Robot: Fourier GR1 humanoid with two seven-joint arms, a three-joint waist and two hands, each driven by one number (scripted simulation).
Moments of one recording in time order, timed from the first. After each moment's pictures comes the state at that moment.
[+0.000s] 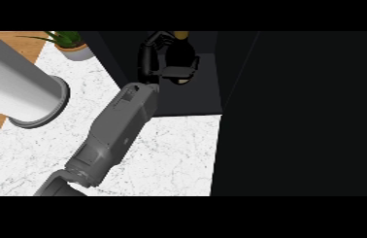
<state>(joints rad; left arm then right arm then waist) -1.01 0.02 -0.16 -0.43 0.45 0.47 -0.65 -0.05 -0.03 0.07 -2.47 -0.09 0.14 0.62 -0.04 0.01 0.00</state>
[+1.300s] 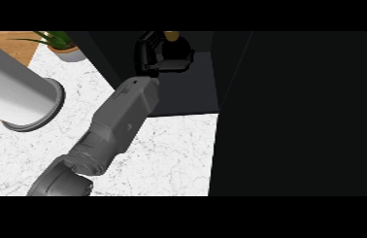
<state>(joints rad) -1.15 0.00 0.04 -0.16 0.53 0.38 -0.74 -0.07 -0.01 0.13 -2.46 -0.09 0.14 0.62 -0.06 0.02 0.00</state>
